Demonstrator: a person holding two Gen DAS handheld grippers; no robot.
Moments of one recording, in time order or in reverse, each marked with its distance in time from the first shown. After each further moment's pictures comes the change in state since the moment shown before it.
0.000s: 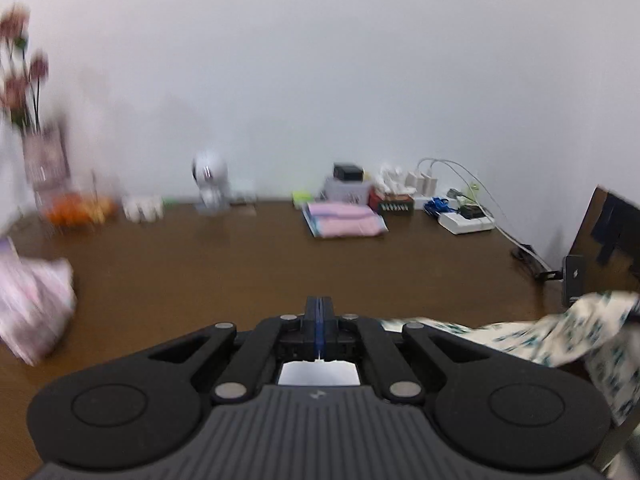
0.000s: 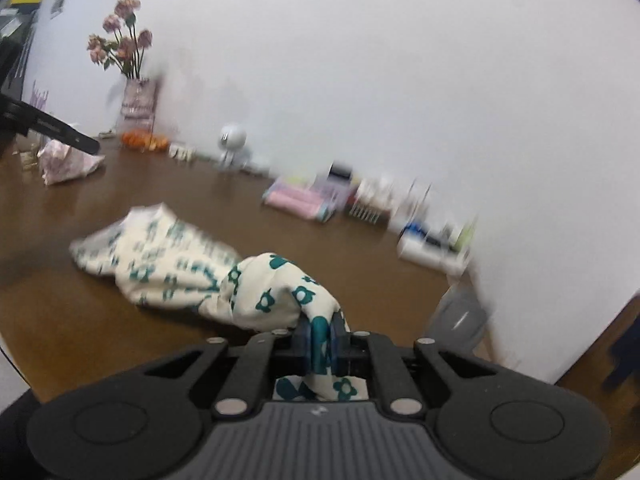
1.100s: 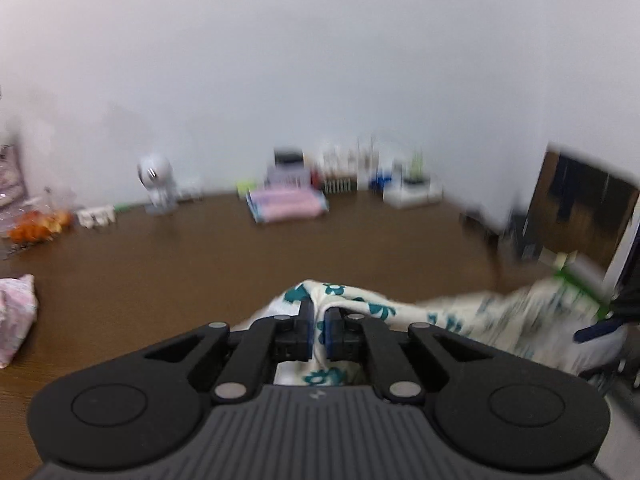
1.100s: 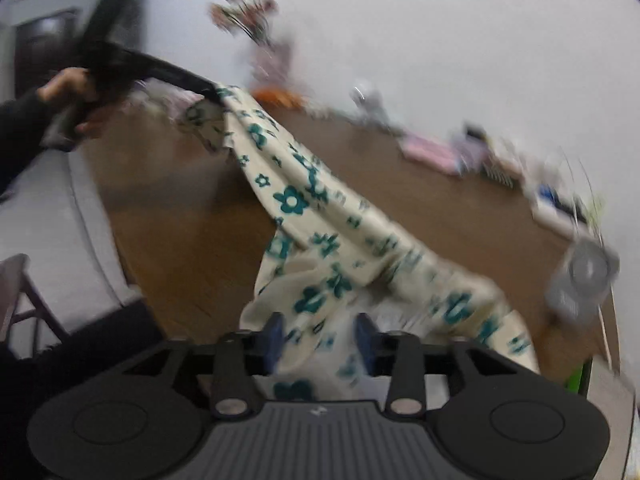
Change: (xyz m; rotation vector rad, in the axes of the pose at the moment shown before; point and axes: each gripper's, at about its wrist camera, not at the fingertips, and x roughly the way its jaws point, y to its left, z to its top) left arm -0.030 -0.032 -0.022 0.029 -0.018 -0.112; right arm 0.009 -0.006 -0.067 -0.071 0.024 0.454
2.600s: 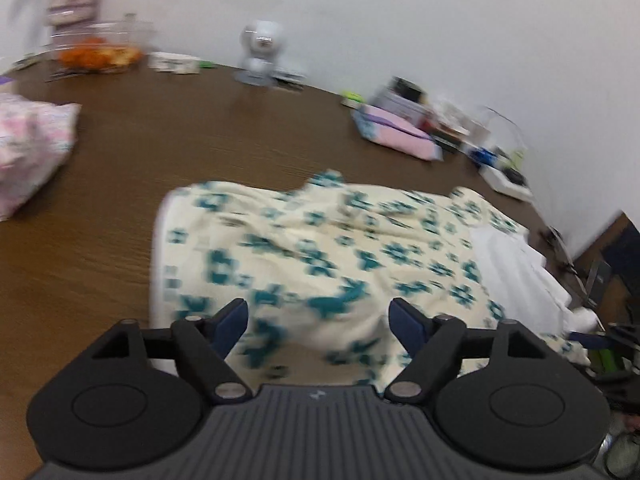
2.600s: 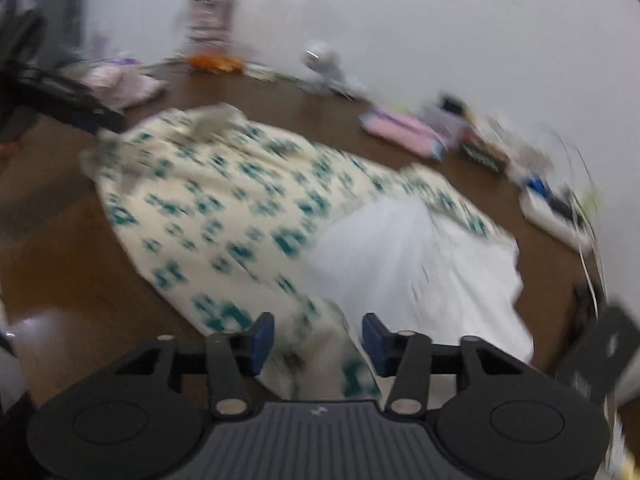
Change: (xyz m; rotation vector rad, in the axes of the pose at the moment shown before) left arm 0.081 0.089 -0.029 -0.345 0.292 0.029; right arm 0.148 -0.041 0.080 0.117 0.237 -0.175
